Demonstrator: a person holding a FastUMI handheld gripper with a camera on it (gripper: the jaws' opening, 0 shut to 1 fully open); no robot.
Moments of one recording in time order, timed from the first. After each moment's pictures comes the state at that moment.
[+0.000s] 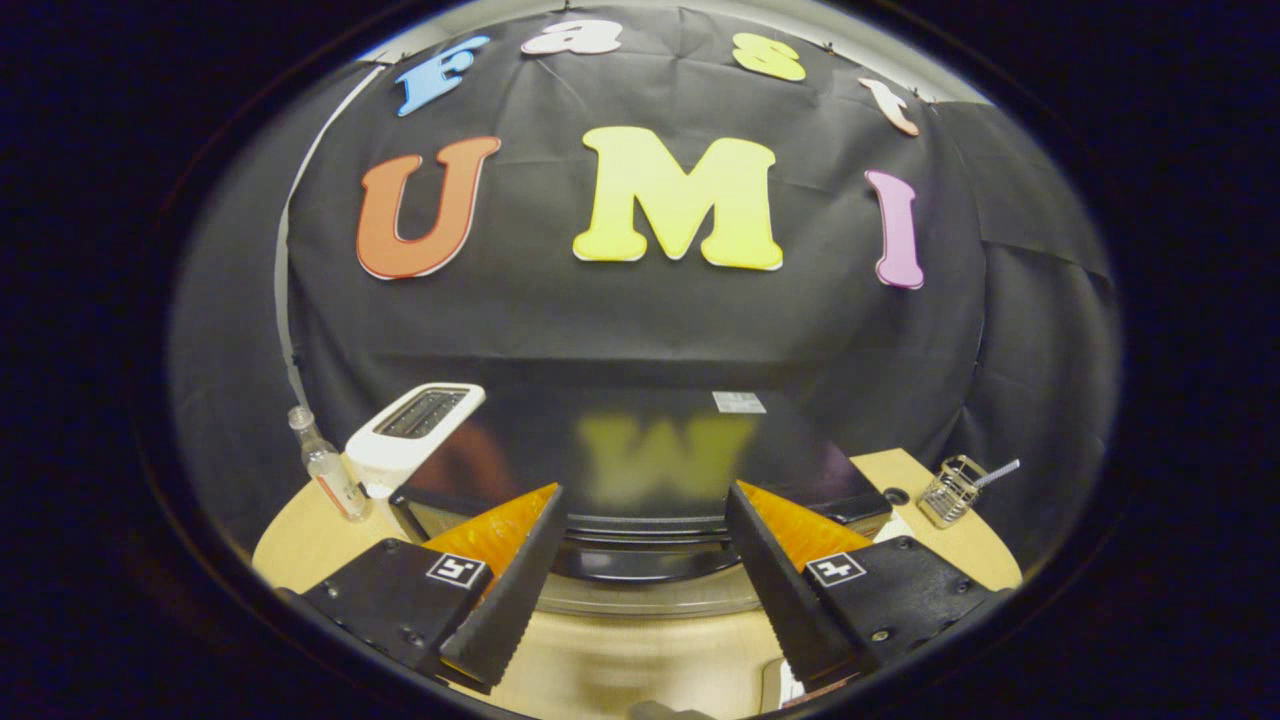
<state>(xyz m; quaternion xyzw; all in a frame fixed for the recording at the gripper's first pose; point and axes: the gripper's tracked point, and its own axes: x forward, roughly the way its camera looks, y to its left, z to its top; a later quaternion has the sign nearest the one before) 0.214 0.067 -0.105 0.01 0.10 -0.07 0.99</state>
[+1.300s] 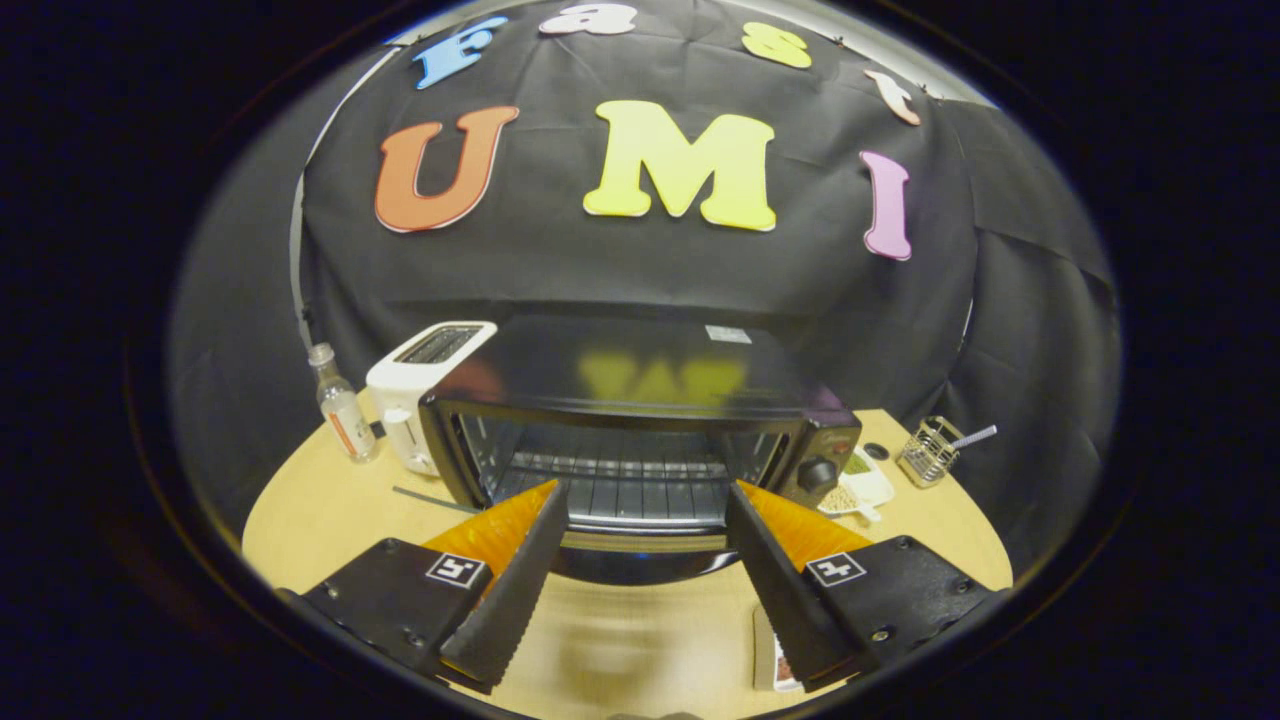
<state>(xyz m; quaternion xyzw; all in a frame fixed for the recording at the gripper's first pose) 0.148 0.078 -0.134 -0.01 0.16 -0.07 0.98</state>
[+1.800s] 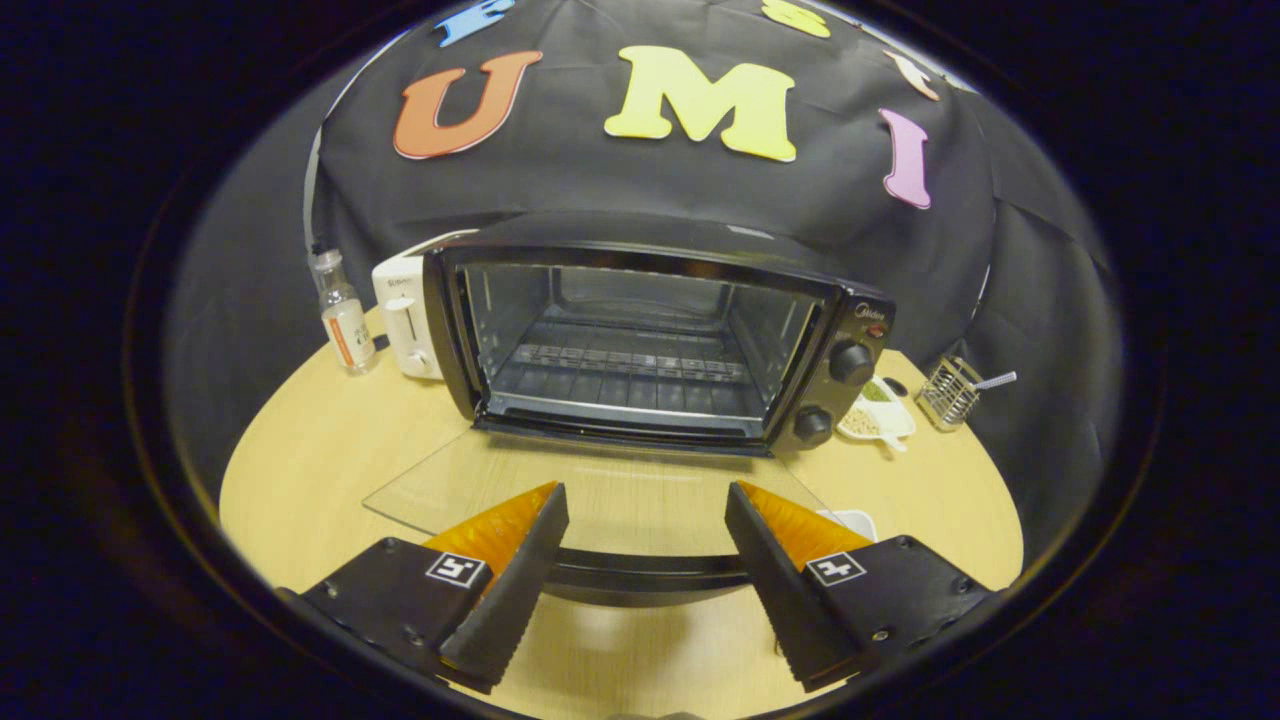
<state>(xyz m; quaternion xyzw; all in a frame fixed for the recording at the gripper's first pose) 0.129 0.074 -0.215 -0.03 0.23 -0.07 0.97</state>
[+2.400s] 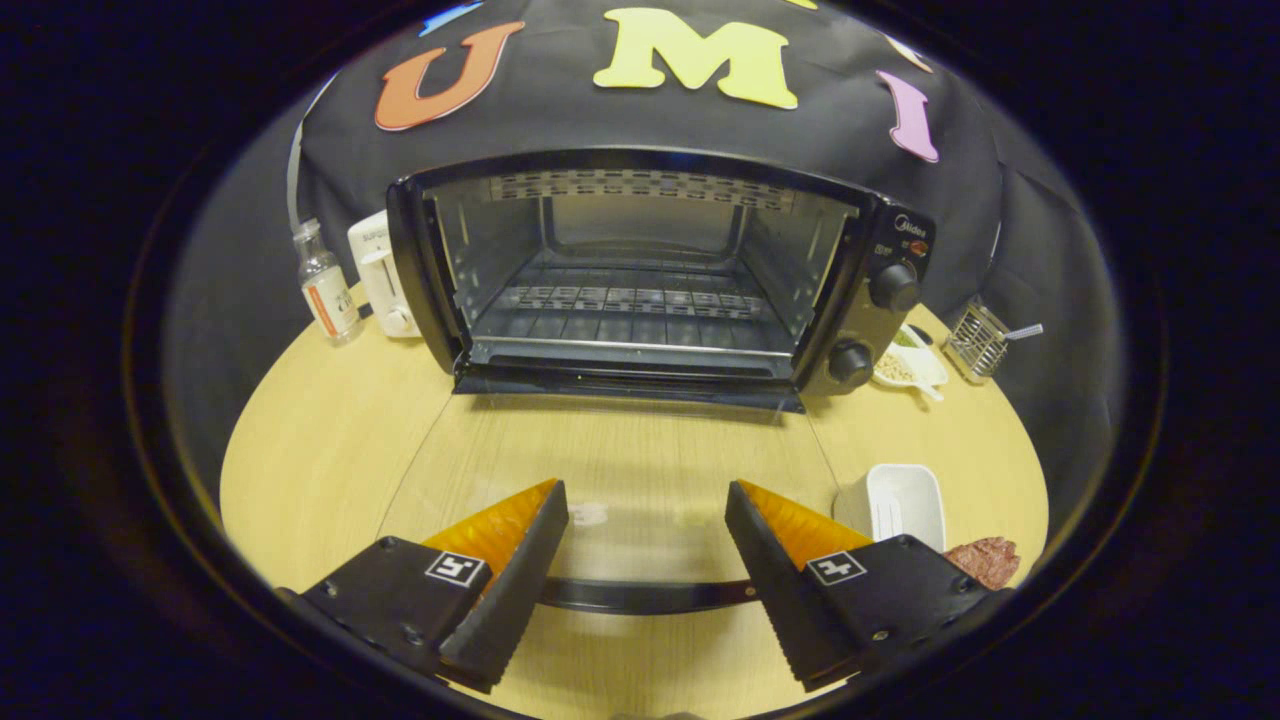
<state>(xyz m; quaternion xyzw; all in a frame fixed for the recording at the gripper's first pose) 0.139 0.072 -0.259 0.00 0.29 -0.06 0.96</state>
